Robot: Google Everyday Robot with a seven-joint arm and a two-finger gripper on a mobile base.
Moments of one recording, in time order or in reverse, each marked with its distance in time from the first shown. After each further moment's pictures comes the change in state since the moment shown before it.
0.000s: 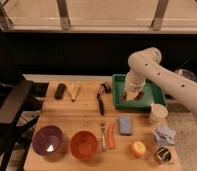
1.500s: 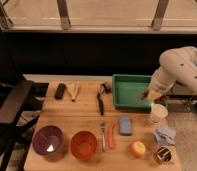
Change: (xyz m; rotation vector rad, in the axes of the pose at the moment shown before) arm 0.100 0.044 -0.059 0.081 0.003 0.381
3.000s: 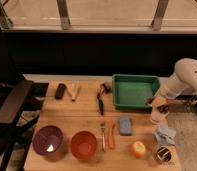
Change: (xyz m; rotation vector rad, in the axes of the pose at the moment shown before) arm 0.045 -0.004 0.062 -0.135 -0.159 0.239
